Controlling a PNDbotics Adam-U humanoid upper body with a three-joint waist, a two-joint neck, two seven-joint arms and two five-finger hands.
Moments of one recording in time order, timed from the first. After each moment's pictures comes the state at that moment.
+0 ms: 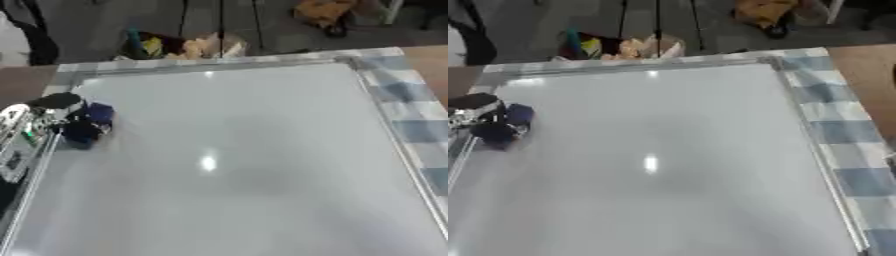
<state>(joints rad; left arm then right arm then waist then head) -0.96 0.53 -0.17 -1.03 -0.99 0.14 -0.57 -0.55 -0.52 -0.02 -1.98 0.32 -0.17 -0.44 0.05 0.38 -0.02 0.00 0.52</state>
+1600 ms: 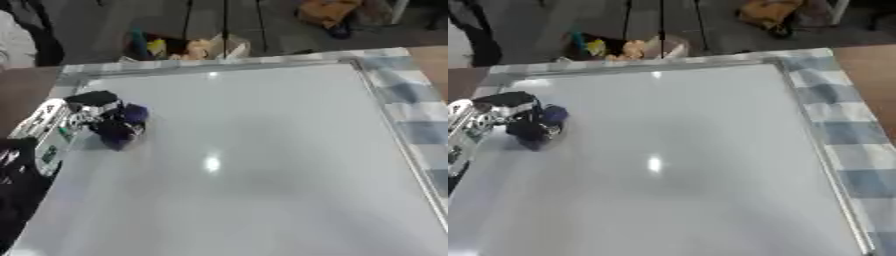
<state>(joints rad) -1.00 0.47 -0.21 -1.05 -0.98 0.09 -0.62 -0.55 -0.52 -0.02 -1.98 0.31 -0.17 -0.44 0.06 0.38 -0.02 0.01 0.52</state>
